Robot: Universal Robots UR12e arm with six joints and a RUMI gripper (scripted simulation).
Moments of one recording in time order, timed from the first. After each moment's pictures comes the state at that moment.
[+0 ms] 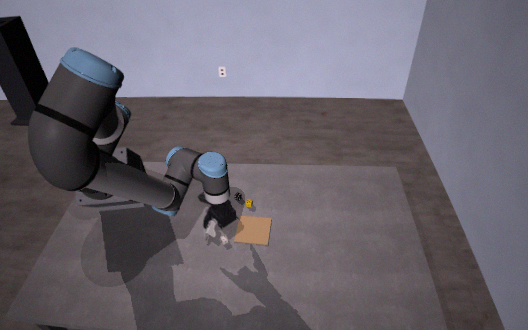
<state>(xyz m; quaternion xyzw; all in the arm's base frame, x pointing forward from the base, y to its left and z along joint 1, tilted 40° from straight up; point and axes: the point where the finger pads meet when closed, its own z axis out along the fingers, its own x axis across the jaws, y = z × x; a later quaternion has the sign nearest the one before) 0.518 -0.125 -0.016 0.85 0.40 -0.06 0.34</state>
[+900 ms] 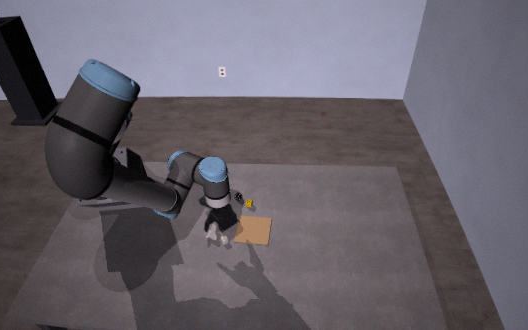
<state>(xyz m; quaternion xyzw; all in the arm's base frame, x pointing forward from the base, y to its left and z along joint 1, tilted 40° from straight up) 0.523 -0.137 -0.032 0.85 0.40 -0.06 0.34</state>
